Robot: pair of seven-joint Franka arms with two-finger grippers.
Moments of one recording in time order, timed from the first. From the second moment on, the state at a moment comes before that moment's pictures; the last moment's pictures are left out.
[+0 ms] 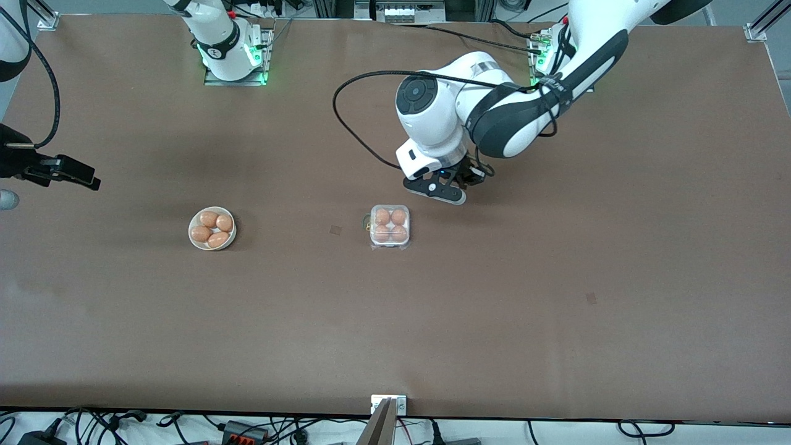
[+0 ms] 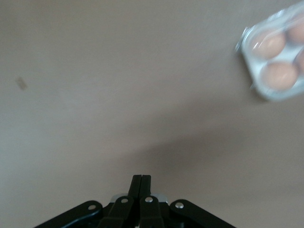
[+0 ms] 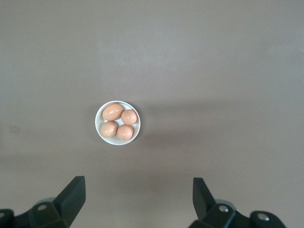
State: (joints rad) left arm 0.01 0.68 -0.98 -1.48 0.72 1.51 -0.59; right arm -0.12 0.12 0.03 -1.60 0.00 1.67 -0.01
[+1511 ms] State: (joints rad) left arm 0.24 0.43 -0.57 -1.21 0.21 1.21 -0.07; right arm -0.11 0.12 0.05 -1.56 0.00 1.67 -0.02
